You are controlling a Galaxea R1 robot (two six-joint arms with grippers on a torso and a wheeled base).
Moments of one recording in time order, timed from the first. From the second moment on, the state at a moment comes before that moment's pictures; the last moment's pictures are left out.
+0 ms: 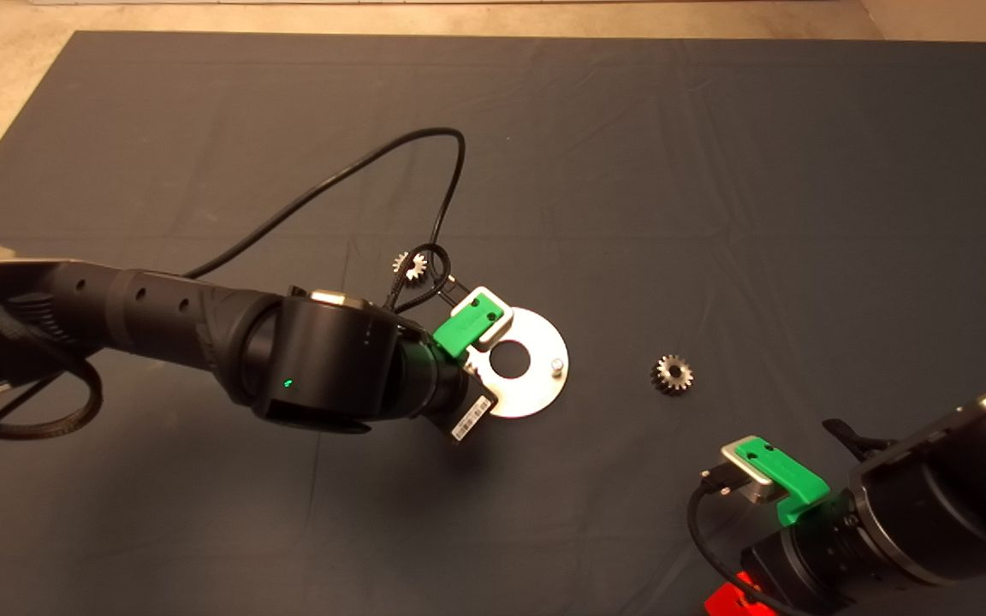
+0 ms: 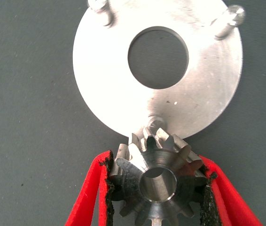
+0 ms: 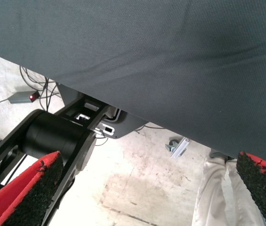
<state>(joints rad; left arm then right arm) -0.23 2.59 -0.70 0.84 1.49 -1.11 0.12 2.30 -0.39 -0.31 -1.53 1.57</state>
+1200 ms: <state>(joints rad) -0.20 2.62 -0.71 0.93 1.50 -1.13 0.12 2.30 -0.39 -0.31 -1.53 1.56</state>
